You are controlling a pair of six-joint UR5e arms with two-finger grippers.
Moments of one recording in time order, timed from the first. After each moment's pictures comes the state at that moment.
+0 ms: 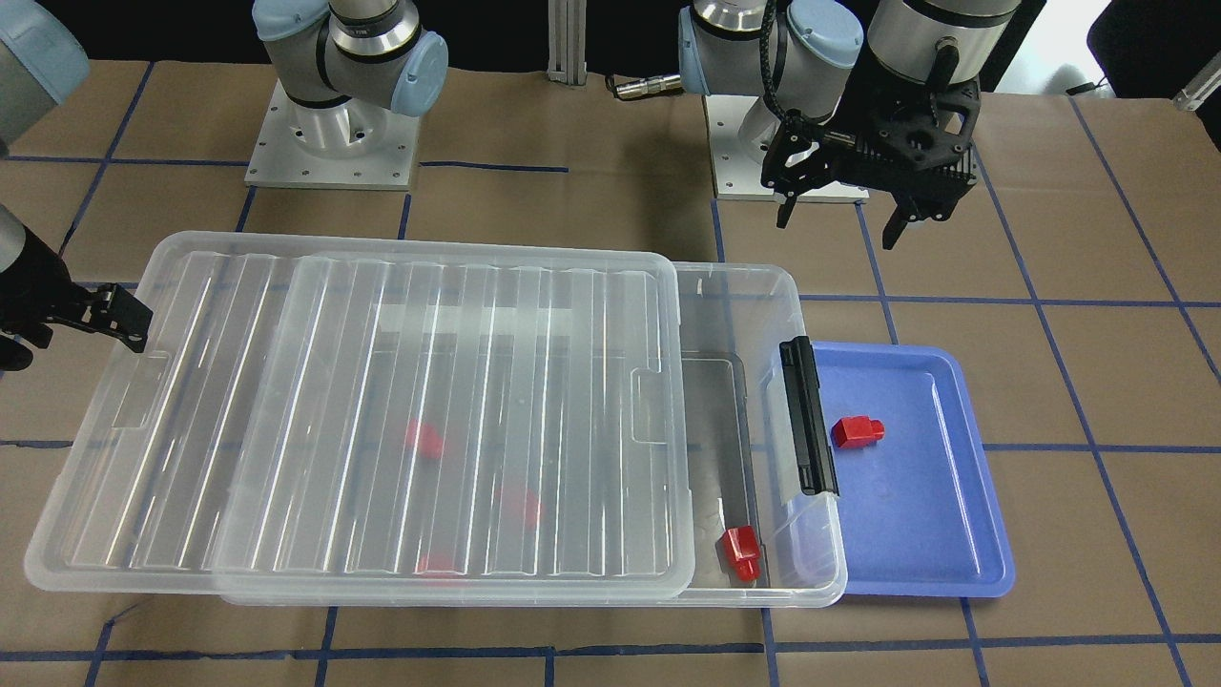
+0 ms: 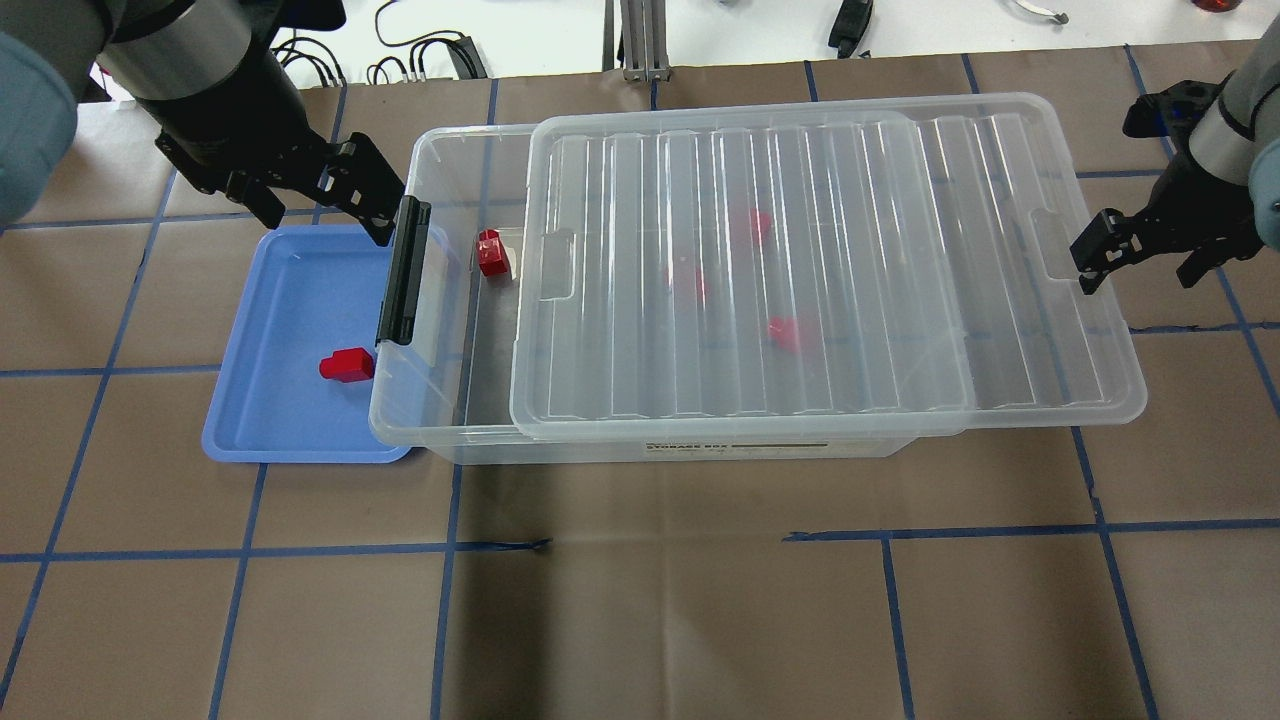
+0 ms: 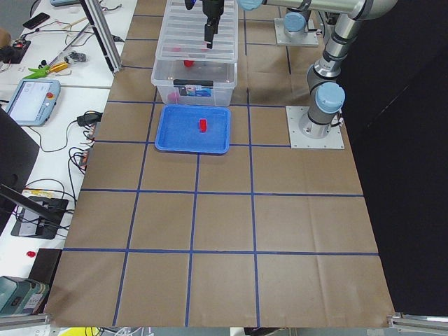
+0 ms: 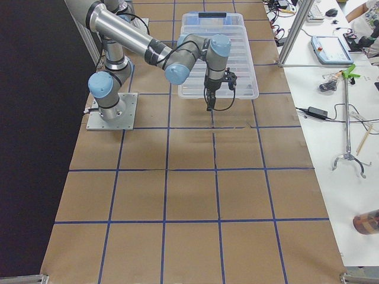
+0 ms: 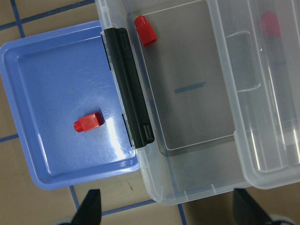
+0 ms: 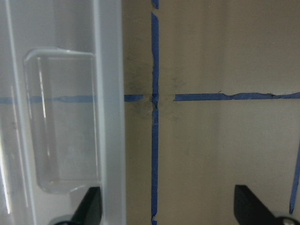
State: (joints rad) left arm -1.57 -1.55 -1.52 -1.60 1.58 0.30; right arm 1.15 -1.44 1.79 -1.91 -1.66 -0.42
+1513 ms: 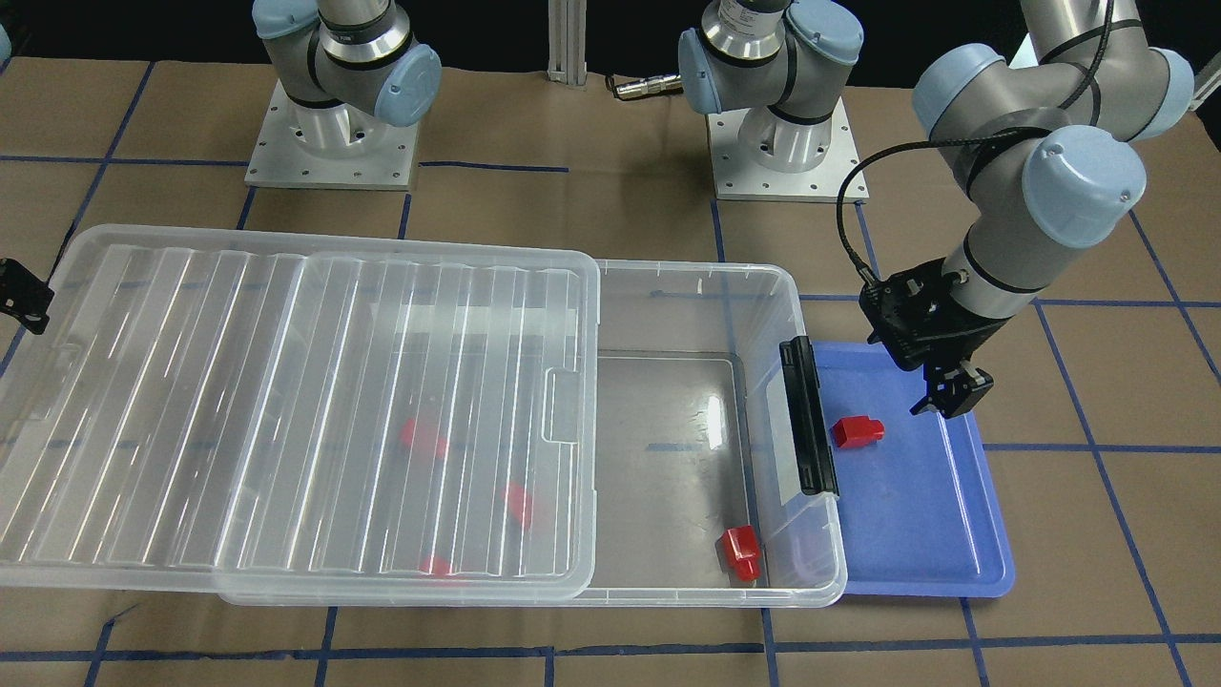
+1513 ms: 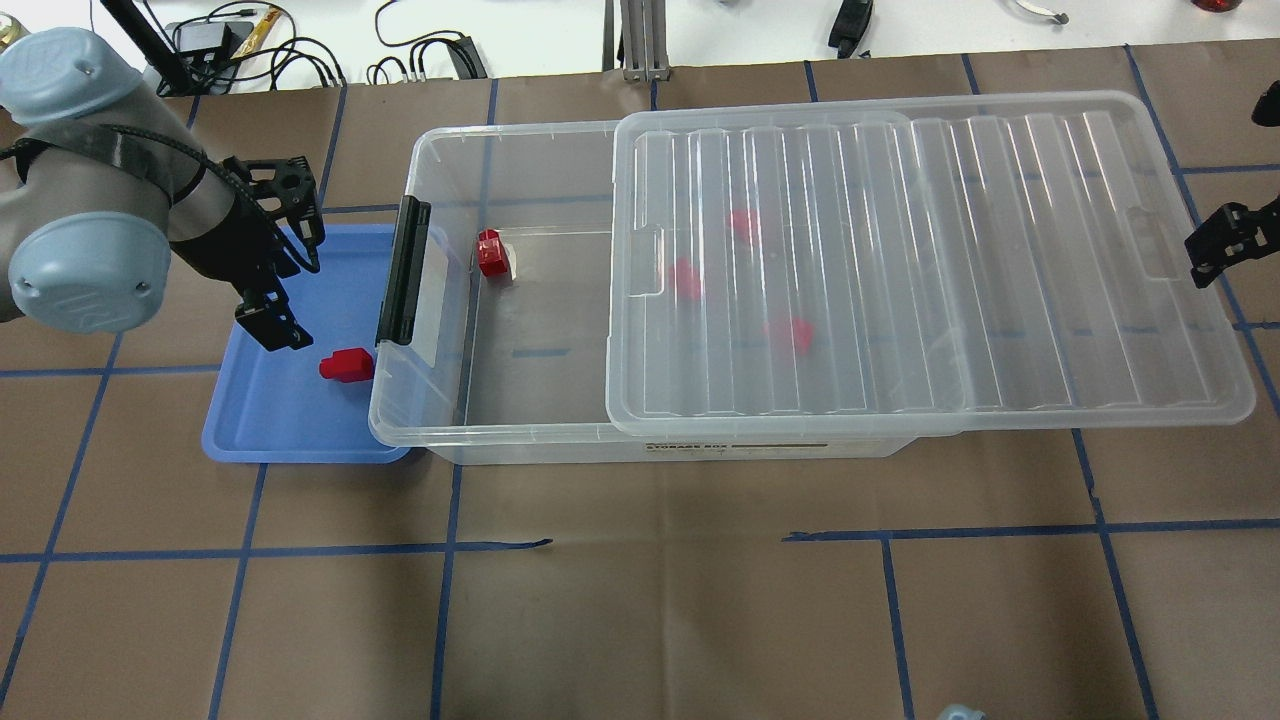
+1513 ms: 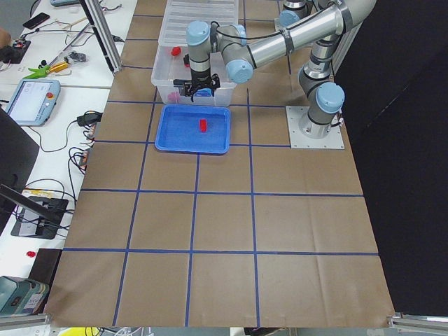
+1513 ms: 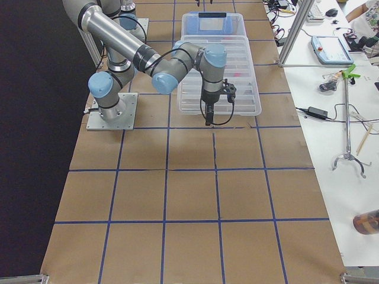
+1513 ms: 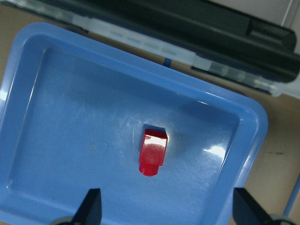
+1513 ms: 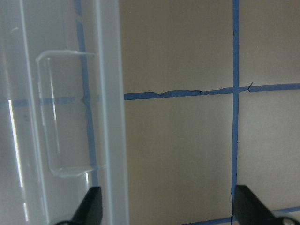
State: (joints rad) left arm -1.32 -1.73 -1.85 -1.15 1.57 1.55; right arm 1.03 -1.48 1.77 -1.92 -1.69 -0.48
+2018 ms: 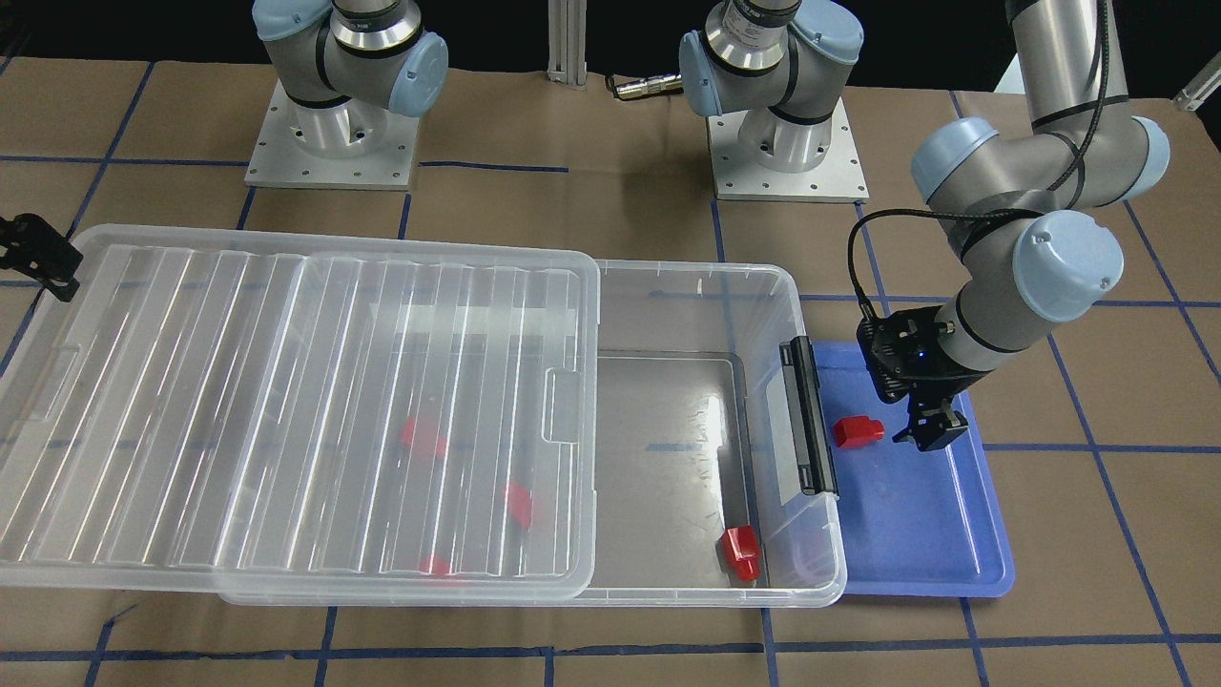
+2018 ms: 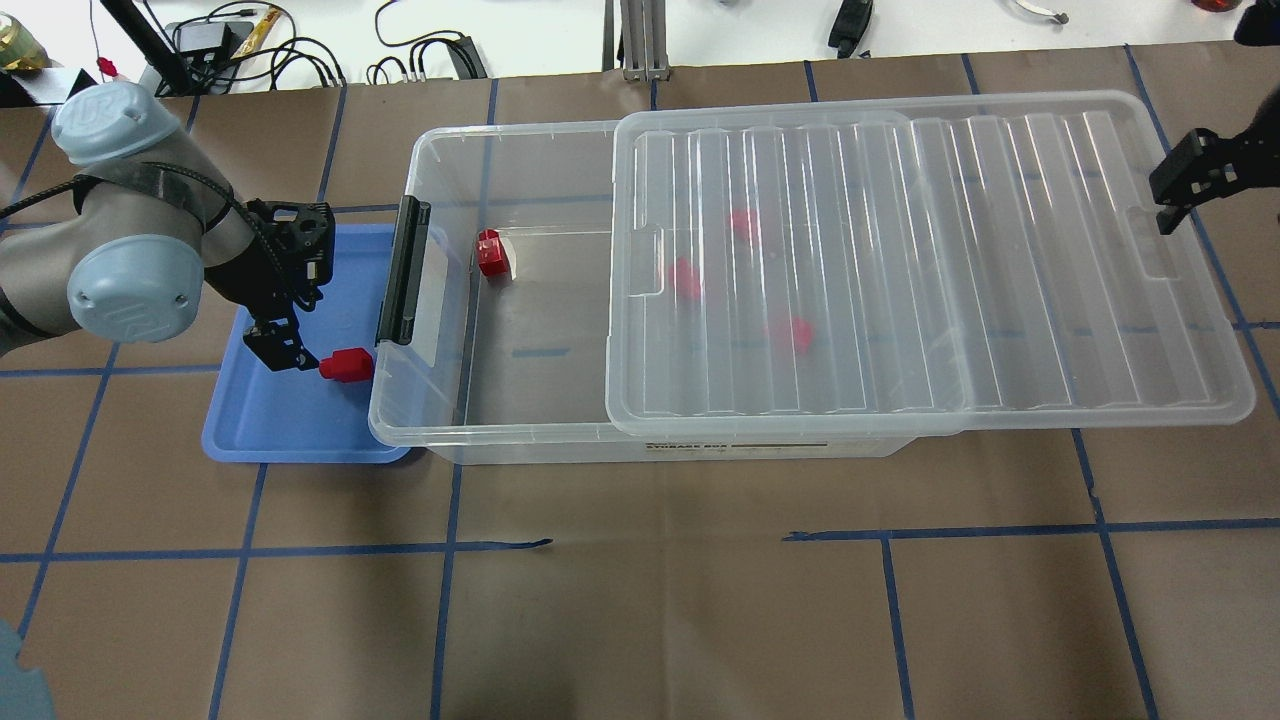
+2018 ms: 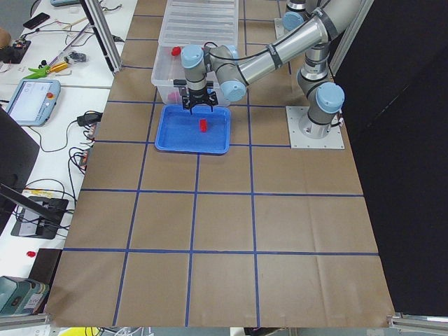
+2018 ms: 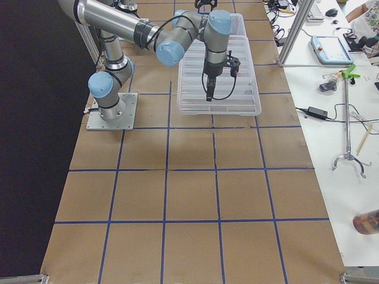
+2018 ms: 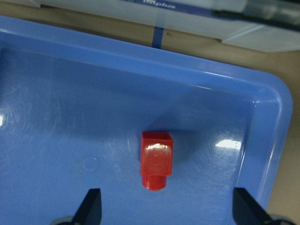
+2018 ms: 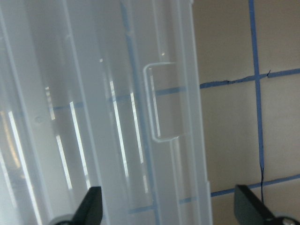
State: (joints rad) left arm -1.29 -1.84 -1.86 -1.09 1.56 1.69; right arm 1.21 -1.52 1.58 -1.63 -1.68 -0.21
